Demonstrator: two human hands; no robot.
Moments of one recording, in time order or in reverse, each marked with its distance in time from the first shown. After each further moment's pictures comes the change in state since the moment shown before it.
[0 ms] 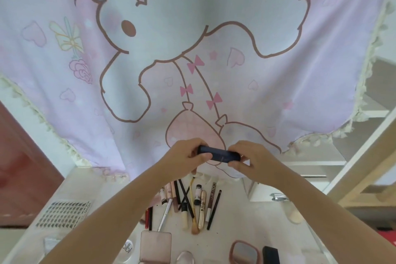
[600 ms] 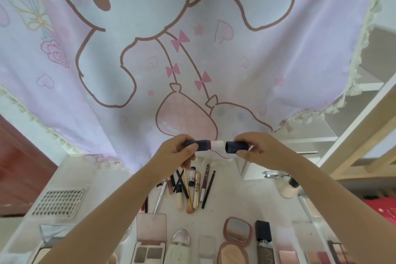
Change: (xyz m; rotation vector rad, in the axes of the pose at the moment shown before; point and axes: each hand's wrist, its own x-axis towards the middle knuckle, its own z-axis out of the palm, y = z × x) left_hand -0.010 -0.017 0.030 -0.373 0.045 -0.171; right_hand -0.028 0.021 -0.008 0.206 -0.127 0.210
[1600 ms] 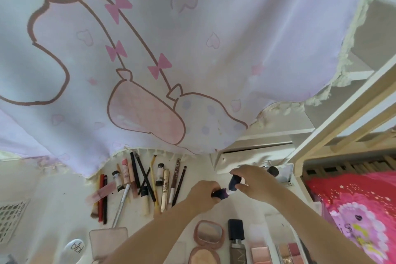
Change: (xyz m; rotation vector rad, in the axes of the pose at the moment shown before) left_hand 0.070 -0.124 0.176 0.513 -0.403 -0.081; right_hand -0.024 0.129 0.051 -0.379 -0.246 0.333
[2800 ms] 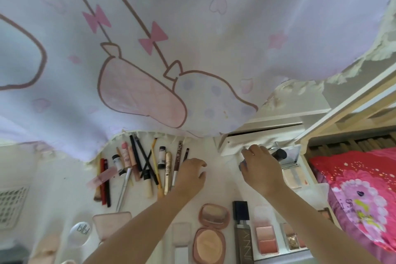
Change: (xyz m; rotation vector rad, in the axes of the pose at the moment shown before) left_hand -0.006 -0.033 -0.006 0.005 0.227 -0.093; right_hand 0.005 -0.008 0.028 -0.198 0.348 0.144
